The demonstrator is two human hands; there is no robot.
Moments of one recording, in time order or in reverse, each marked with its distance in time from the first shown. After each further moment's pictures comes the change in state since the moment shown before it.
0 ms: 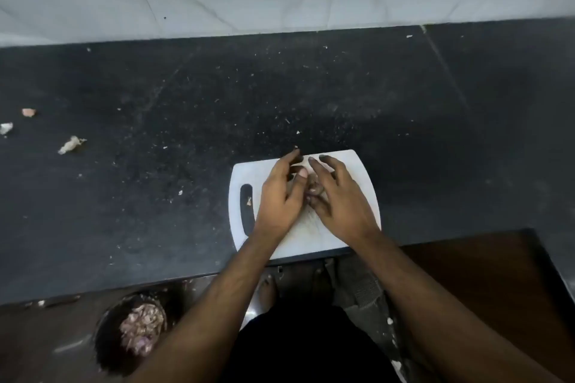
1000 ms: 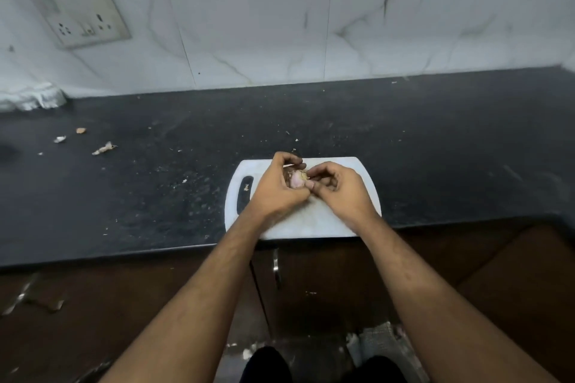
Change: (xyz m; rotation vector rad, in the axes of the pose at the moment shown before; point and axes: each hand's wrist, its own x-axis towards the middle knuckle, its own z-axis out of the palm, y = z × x) left_hand -0.029 -0.037 0.015 -0.145 -0.066 0.085; right_hand -0.034 0.015 0.021 0.720 0.144 0.075
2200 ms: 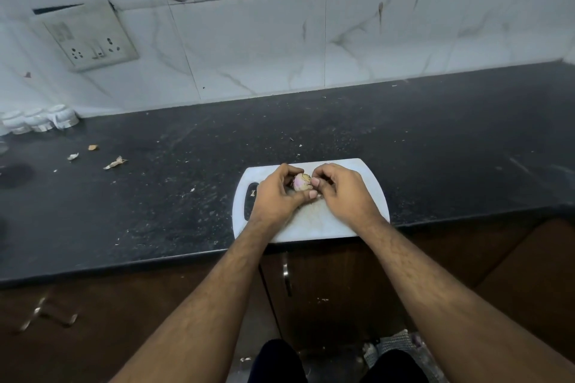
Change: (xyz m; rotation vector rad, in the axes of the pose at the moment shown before) left_hand 0.001 -0.019 -0.009 0.100 0.049 0.061; right_hand 0.006 0.005 0.007 -0.357 0.084 -0.183
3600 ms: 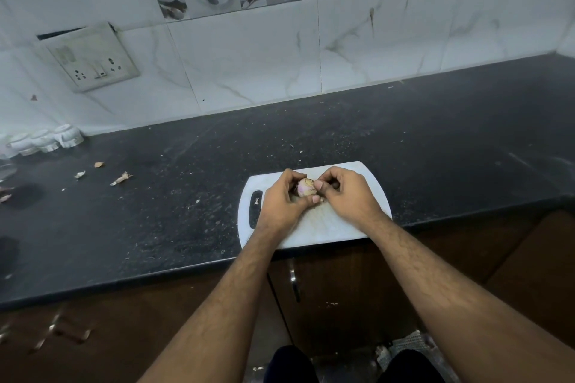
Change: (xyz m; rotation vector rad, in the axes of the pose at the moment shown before) left_hand -0.002 0.006 0.002 0.033 -0.024 0.028; right_hand 0.007 0.007 0.002 0.131 0.016 0.190
